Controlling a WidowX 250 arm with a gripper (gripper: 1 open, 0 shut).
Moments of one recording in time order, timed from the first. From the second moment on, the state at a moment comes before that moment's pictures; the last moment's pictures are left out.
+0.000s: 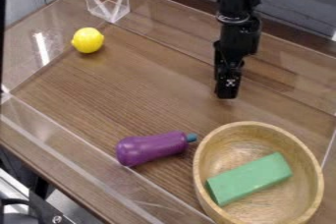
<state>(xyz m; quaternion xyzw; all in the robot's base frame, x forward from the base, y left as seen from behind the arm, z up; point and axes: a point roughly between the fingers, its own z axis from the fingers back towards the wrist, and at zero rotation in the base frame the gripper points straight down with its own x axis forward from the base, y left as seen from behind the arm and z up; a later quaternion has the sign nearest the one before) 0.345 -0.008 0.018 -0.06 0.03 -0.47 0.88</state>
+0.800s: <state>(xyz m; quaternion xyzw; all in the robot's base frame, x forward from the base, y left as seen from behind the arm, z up) 0.315 0.017 0.024 -0.08 0.06 -0.49 0.87</state>
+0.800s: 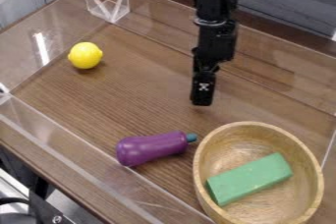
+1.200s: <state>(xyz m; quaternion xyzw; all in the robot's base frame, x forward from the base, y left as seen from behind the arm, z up) 0.302 0.039 0.032 -0.08 0.08 -0.51 0.85</state>
